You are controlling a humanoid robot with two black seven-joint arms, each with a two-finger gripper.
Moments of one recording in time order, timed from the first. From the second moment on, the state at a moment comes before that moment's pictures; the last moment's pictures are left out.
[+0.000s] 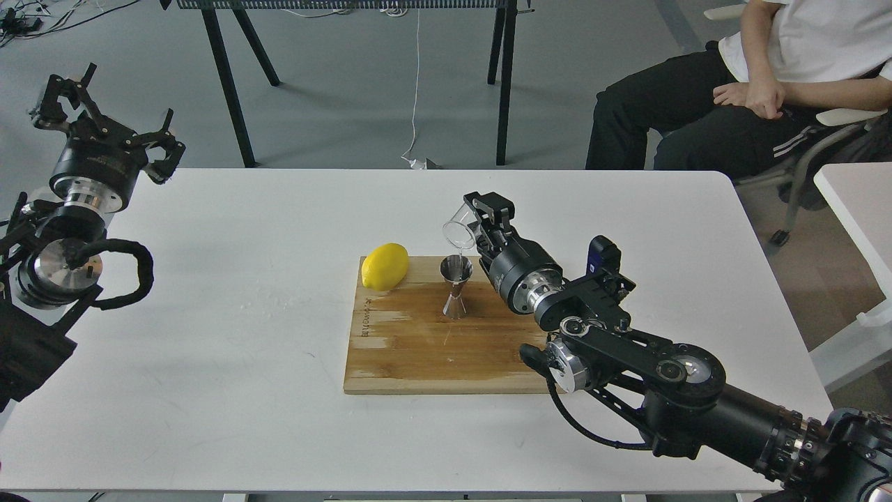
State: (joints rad) left arm -0.64 0.53 -0.85 -0.82 -0.16 -0.26 -0.39; right arm 0.63 -0.08 0.47 1.24 -0.68 -0.49 0.06
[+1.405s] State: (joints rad) left arm -0.64 0.53 -0.85 -0.80 -0.16 -0.26 -0.39; right arm 0.68 -0.08 0.33 1.16 -0.94 -0.49 0.18
